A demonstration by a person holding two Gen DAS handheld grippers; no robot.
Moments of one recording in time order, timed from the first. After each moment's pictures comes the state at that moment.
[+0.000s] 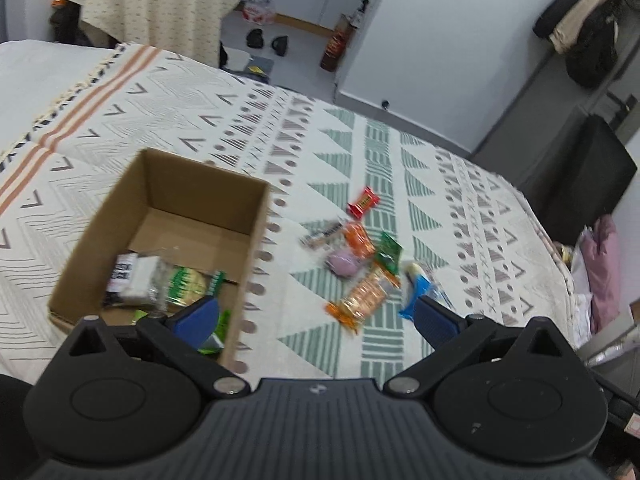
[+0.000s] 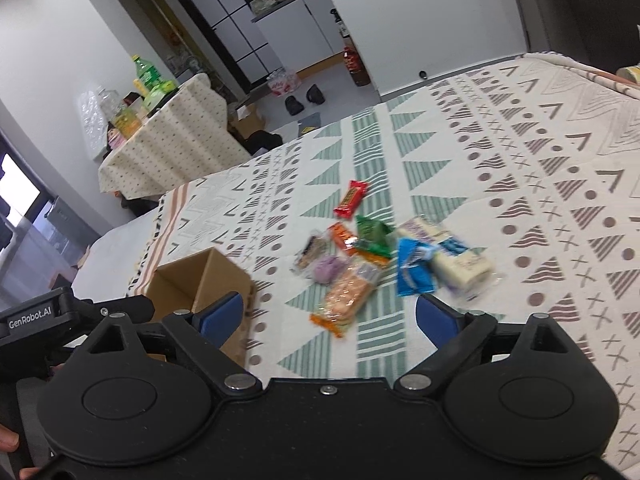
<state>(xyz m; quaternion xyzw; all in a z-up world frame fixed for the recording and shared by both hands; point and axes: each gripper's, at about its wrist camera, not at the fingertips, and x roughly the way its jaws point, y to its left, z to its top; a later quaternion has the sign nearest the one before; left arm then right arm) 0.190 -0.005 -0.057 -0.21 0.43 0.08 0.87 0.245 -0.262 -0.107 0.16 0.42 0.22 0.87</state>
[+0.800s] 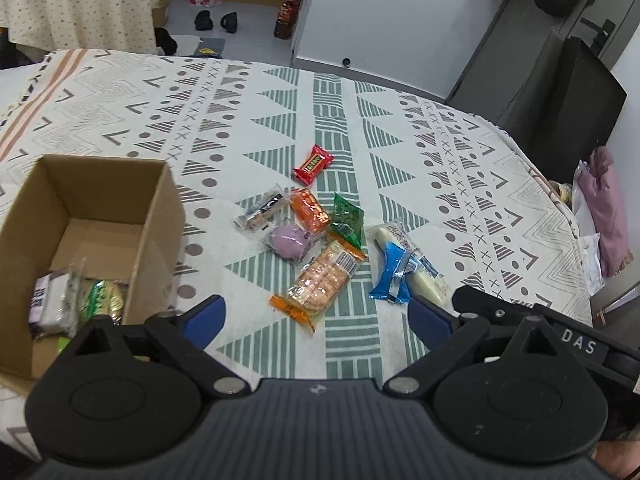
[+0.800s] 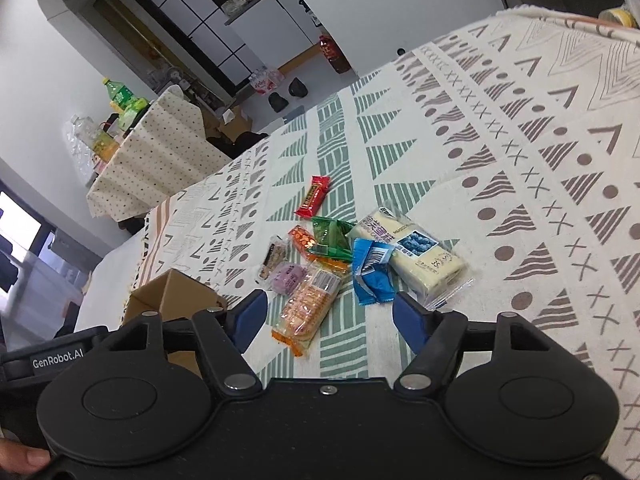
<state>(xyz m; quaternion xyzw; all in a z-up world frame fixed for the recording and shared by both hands) 0.251 -0.059 -0.104 -0.15 0.47 0.03 0.87 0.290 -0.294 -0.156 0.21 0.44 0.22 0.84</state>
